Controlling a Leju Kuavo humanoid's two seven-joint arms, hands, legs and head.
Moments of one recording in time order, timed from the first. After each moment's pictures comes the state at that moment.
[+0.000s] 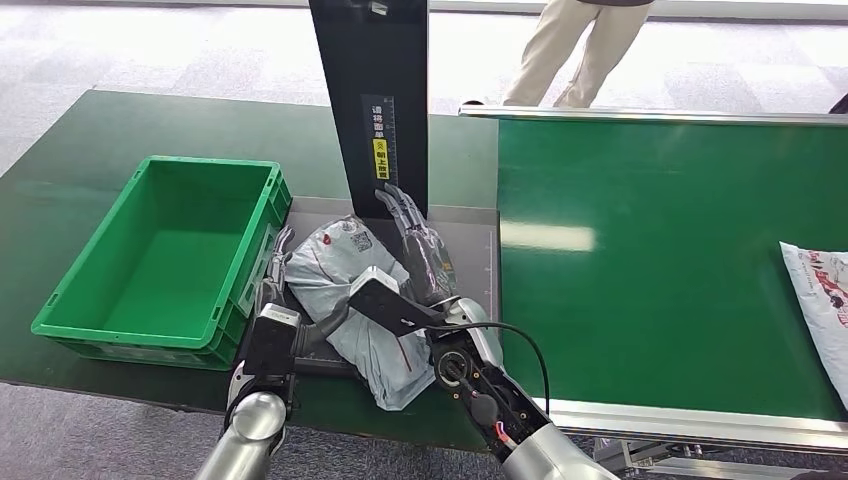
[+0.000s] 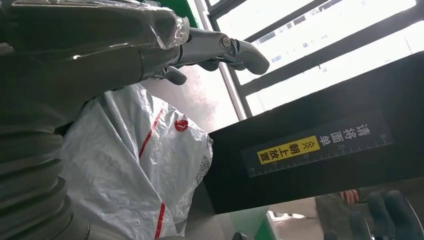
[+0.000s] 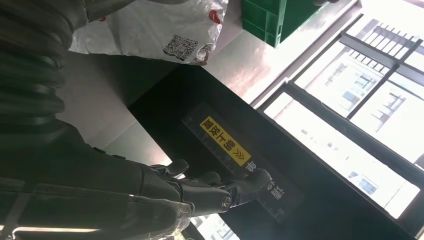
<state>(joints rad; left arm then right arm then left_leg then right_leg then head) -0.21 -0.15 -0.29 -1.12 -0.26 0.46 -0.57 -0.58 0.26 0.65 -0.85 0.43 -0.43 -0.30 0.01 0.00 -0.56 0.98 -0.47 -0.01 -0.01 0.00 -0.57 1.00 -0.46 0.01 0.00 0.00</state>
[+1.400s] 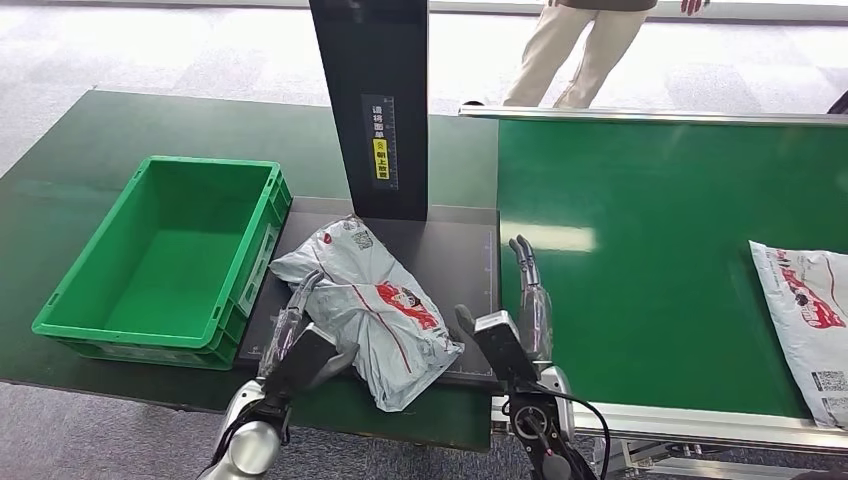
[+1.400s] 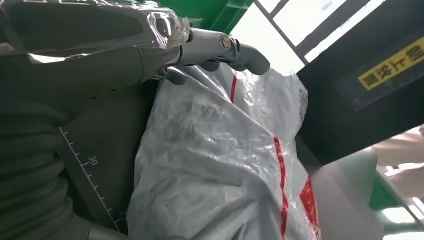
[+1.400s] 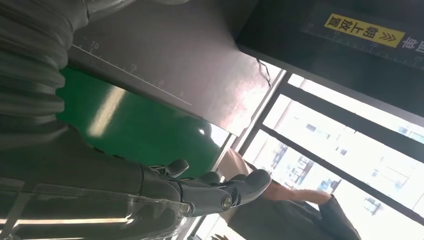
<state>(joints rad) -0.12 -0.11 -0.30 -1.17 -0.54 0.30 -0.29 -0.26 0.12 0.39 -1.08 0.33 -0.52 -0.41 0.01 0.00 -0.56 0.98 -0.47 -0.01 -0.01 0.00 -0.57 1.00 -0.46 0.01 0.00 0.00</state>
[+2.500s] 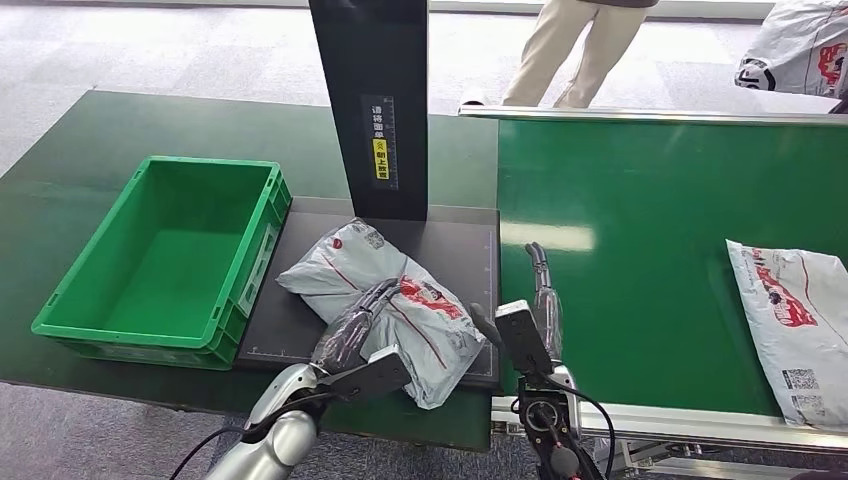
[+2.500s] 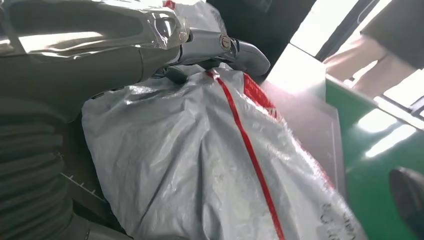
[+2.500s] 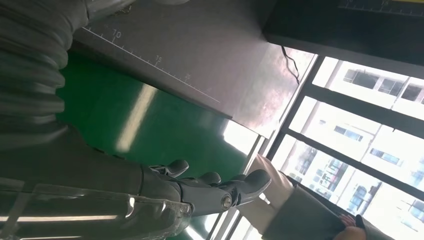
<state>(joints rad) -0.25 -0.08 -0.52 -1.07 -0.71 0.16 -0.24 -0.28 0.14 0.29 -1.01 0.29 -0.46 -0.41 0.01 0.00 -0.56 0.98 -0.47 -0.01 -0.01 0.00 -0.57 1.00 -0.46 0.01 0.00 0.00</state>
